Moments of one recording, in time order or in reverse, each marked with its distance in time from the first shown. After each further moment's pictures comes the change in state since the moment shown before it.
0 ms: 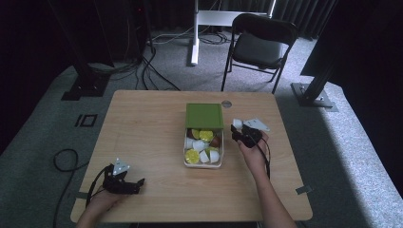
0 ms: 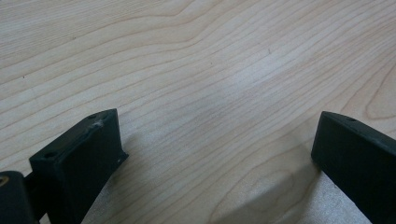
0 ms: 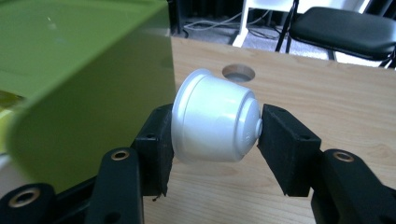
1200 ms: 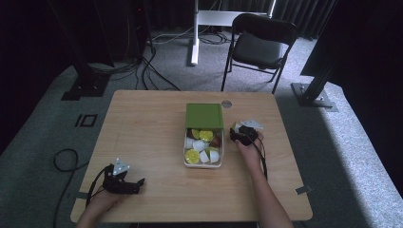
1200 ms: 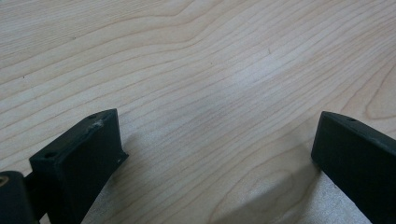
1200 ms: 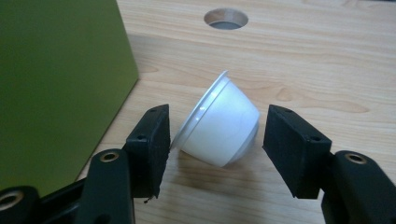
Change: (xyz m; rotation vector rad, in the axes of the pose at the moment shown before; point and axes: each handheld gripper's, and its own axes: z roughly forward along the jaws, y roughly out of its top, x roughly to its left) left arm 0.000 0.000 0.000 0.000 0.000 0.000; right arm -0.016 -0.030 0.052 0.114 -0.043 0.034
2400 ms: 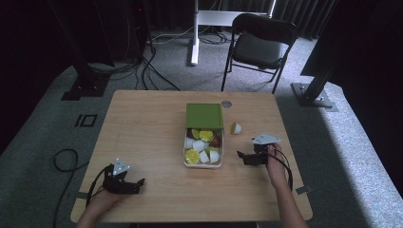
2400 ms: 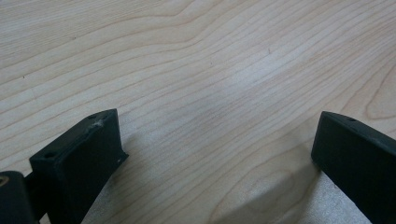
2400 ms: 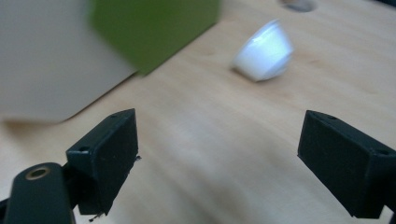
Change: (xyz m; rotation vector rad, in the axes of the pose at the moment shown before) left arm 0.000 0.000 0.000 0.000 0.000 0.000; right arm -0.029 -0.025 -0.082 0.068 0.308 -0.306
